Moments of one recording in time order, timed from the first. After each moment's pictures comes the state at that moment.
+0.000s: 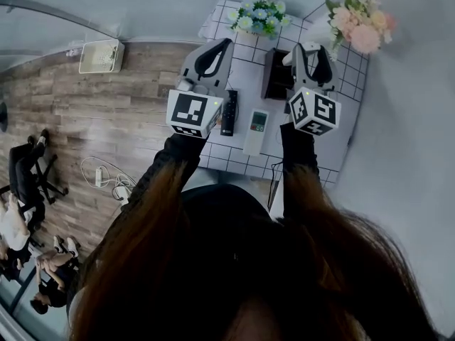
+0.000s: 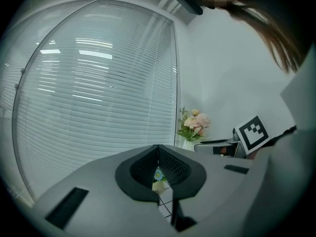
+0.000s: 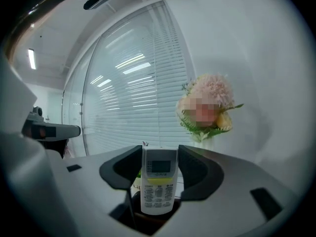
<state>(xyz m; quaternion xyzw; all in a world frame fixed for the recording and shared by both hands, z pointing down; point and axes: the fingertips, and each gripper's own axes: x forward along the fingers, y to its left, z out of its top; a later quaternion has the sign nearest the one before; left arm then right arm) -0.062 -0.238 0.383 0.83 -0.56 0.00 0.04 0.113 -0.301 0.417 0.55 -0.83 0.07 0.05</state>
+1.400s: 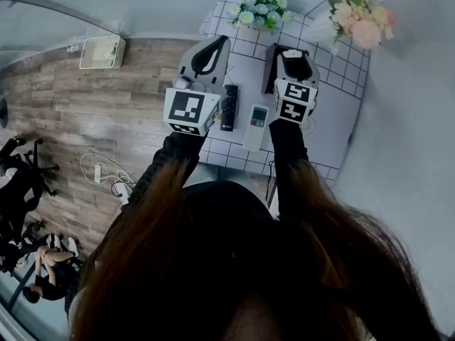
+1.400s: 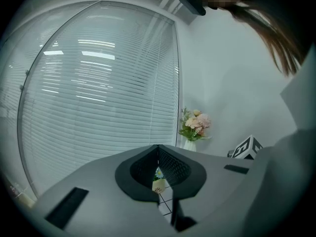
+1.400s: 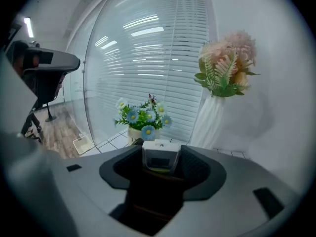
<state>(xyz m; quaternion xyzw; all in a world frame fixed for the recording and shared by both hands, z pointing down) -0.068 -0.227 0.384 0.81 -0.58 0.00 0.05 0.103 -0.286 0.519 0.54 -0.80 0.07 0.25</state>
